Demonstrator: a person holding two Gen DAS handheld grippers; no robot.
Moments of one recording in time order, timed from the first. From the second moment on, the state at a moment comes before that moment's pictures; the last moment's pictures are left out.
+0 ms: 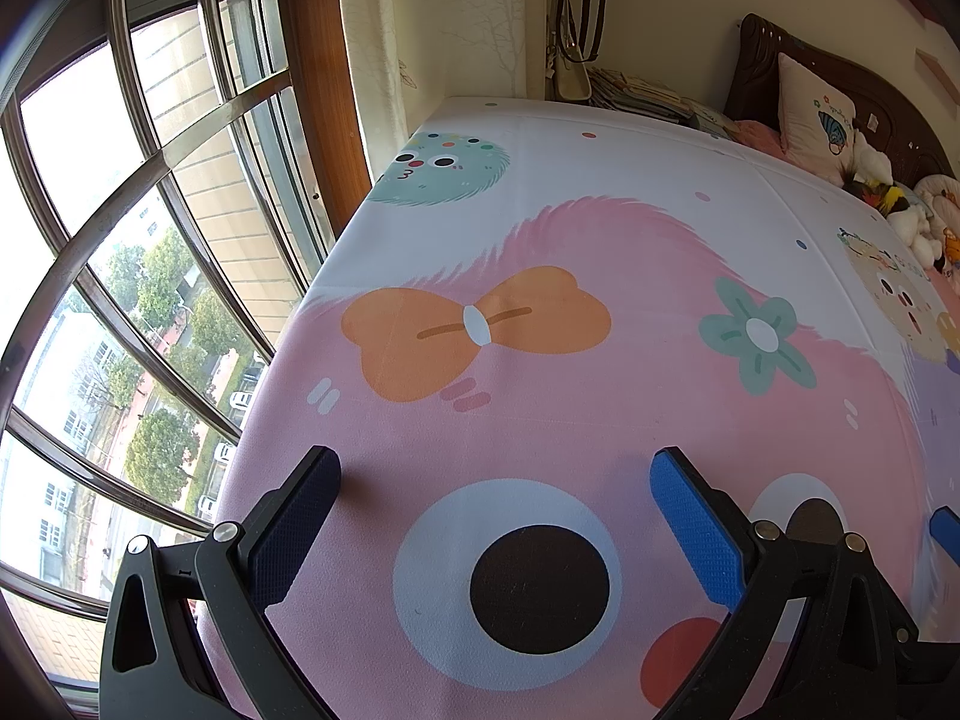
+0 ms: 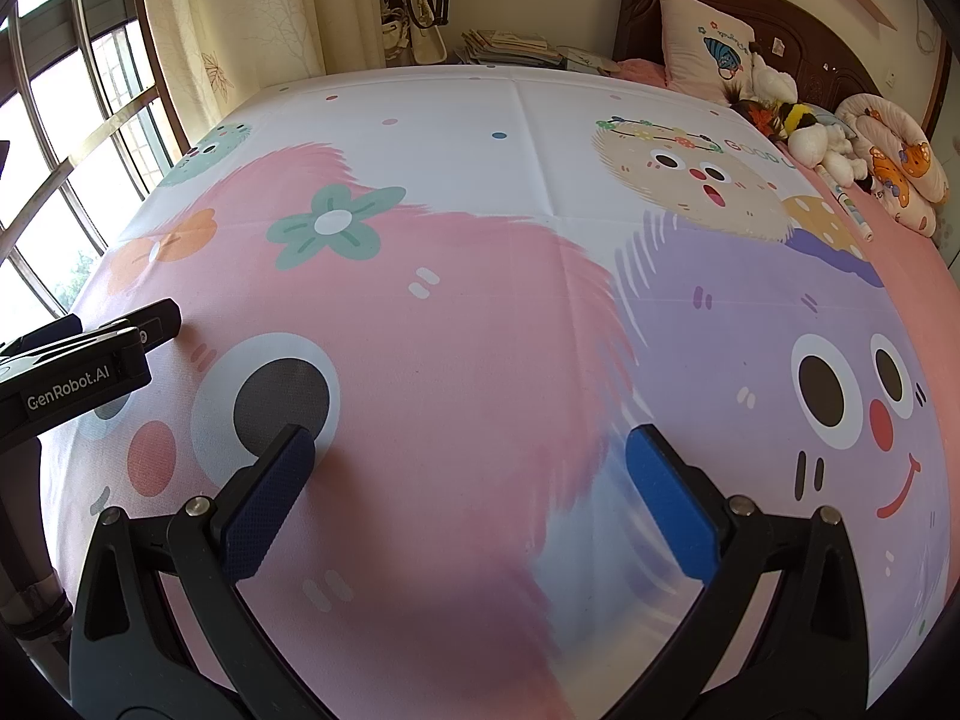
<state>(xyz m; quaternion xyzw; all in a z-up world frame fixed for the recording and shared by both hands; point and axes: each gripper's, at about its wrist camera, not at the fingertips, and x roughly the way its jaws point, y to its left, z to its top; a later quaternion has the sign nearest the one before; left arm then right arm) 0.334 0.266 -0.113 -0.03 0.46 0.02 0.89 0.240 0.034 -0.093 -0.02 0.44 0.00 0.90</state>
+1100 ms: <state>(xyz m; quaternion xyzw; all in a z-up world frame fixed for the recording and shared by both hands) 0.335 0.266 -0.113 -0.03 0.46 0.02 0.89 0.240 0.034 -0.091 -0.02 0.44 0.00 0.90</state>
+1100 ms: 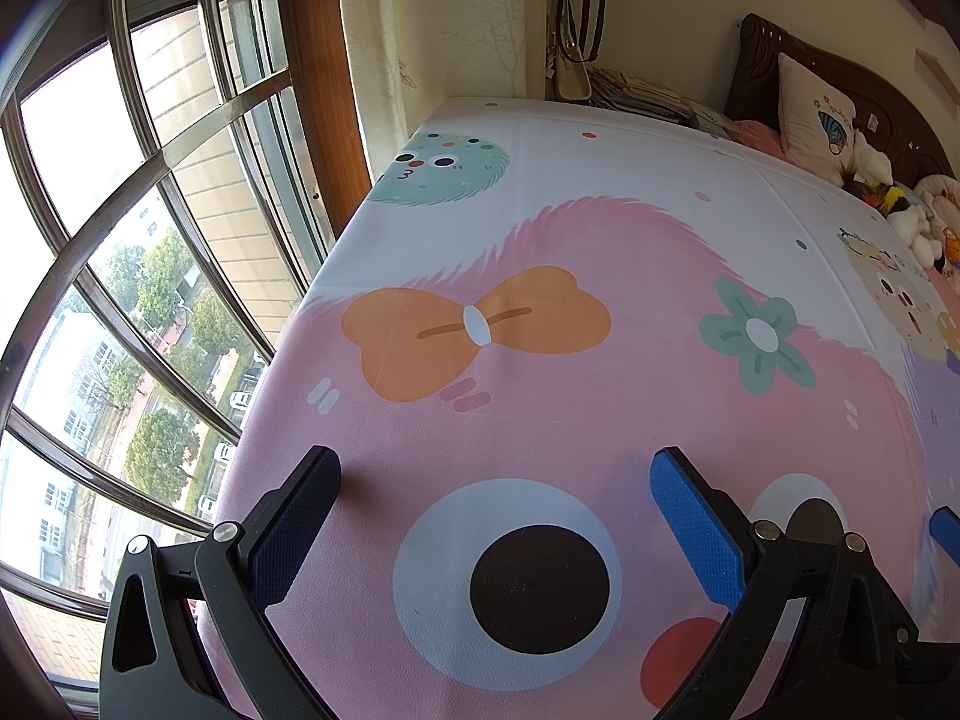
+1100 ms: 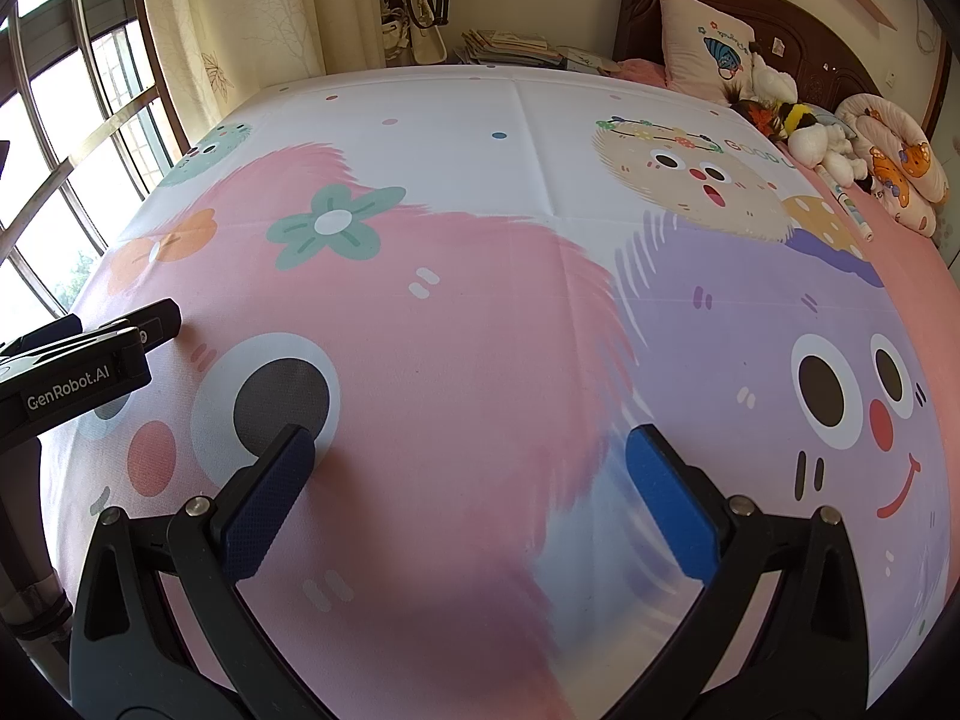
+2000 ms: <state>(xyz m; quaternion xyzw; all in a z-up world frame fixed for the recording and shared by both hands) 0.335 0.266 -0.114 -0.03 0.46 0.02 0.89 0.239 0.034 -0.093 -0.02 0.44 0.00 0.90</state>
